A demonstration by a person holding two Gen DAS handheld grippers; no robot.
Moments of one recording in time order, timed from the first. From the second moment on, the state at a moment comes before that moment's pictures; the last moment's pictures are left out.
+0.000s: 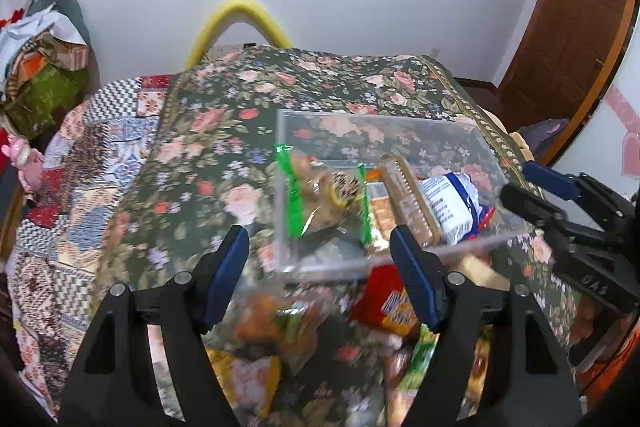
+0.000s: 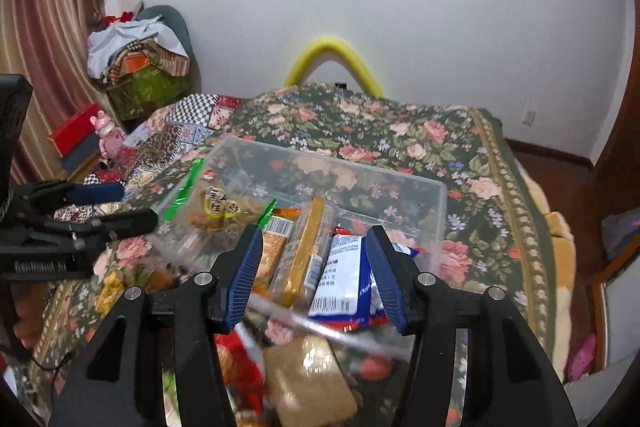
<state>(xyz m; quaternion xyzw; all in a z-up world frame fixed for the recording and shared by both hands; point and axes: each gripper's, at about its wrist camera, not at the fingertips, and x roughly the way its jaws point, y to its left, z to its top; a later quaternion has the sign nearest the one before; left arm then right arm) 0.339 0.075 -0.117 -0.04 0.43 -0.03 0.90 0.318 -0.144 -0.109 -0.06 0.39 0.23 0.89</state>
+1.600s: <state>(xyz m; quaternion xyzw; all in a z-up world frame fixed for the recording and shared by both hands) 0.277 0.150 -0.261 -0.06 0.52 0.00 0.85 0.200 -0.150 -0.169 -0.05 0.46 0.26 0.85</state>
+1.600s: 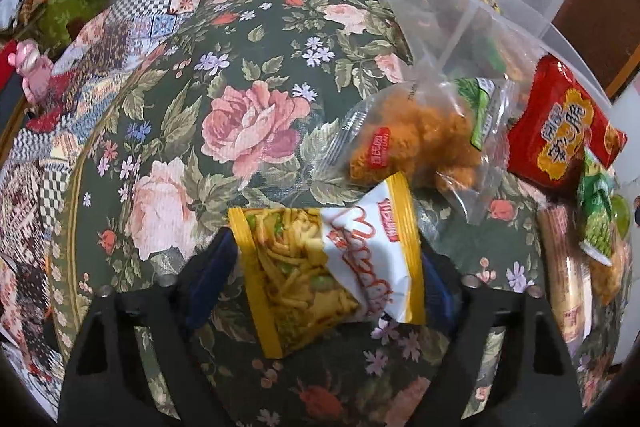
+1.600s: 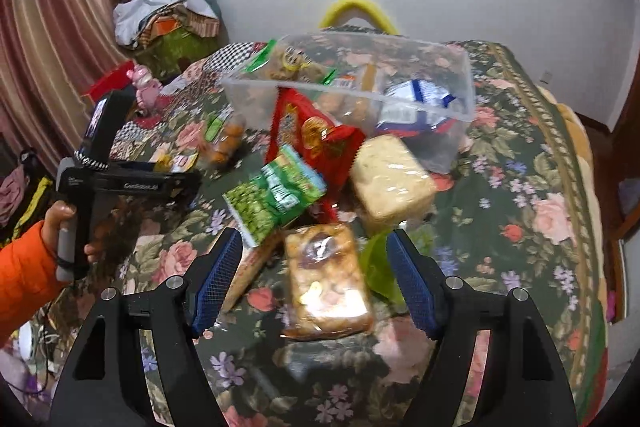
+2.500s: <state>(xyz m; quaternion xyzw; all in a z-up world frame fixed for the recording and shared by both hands) 0.211 0.106 -0.216 -0.06 0.49 -0.04 0.87 0.207 -0.157 -0.208 -0.02 0.53 0.24 0.81</state>
